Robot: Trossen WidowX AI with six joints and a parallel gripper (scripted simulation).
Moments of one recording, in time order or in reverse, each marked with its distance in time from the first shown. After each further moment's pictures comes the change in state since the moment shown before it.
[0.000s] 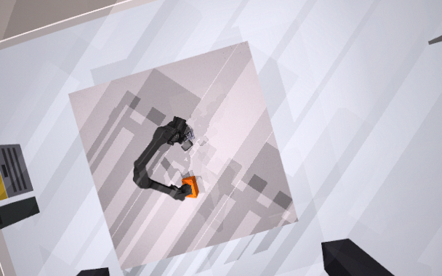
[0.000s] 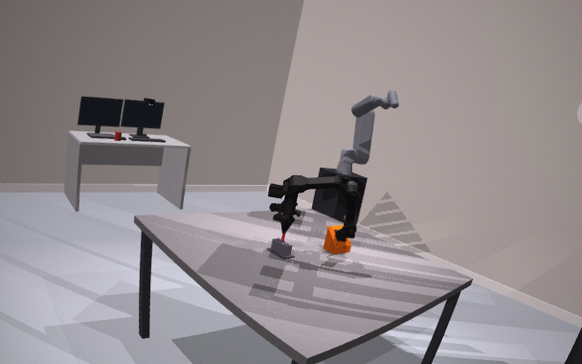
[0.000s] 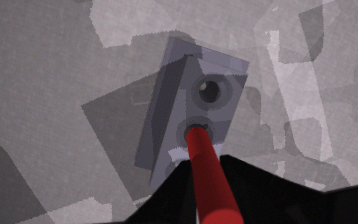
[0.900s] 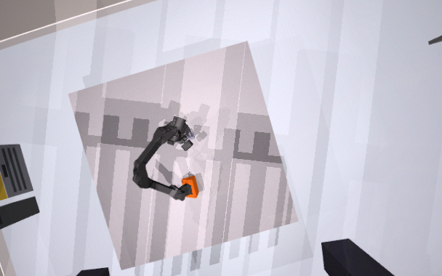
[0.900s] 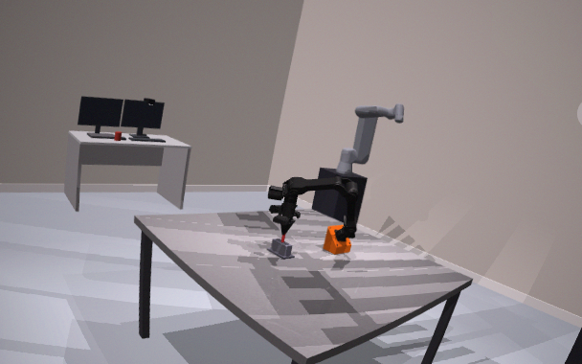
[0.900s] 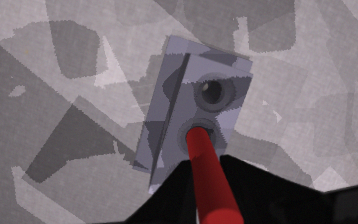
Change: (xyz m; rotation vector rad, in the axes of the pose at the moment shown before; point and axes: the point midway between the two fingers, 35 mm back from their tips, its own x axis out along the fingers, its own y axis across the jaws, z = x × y) arm 0.008 0.001 -0.001 -0.006 0.001 -0.005
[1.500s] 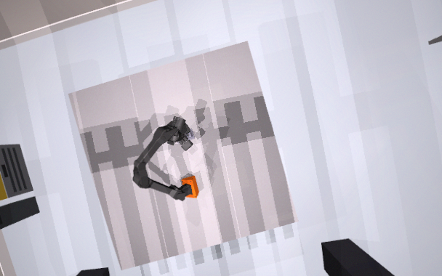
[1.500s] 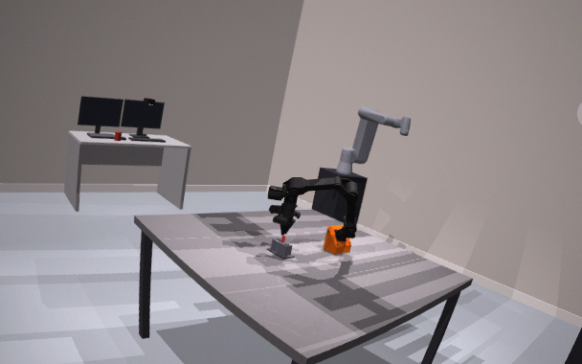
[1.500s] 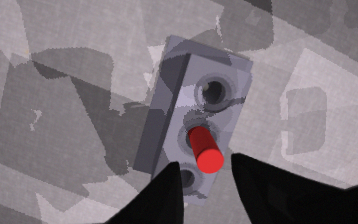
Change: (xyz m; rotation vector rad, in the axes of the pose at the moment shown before) arm 0.001 0.000 0.000 0.000 0.000 0.000
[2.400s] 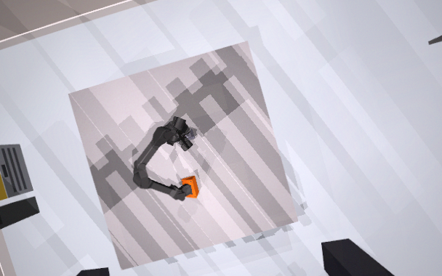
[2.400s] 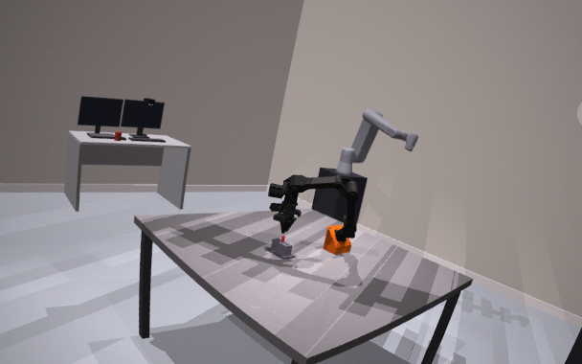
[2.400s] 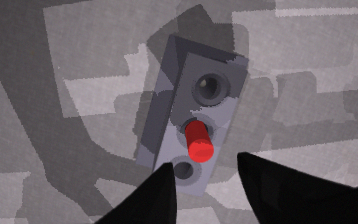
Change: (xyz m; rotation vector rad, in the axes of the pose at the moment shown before) arm -0.010 -0.001 0.000 0.016 0.004 0.006
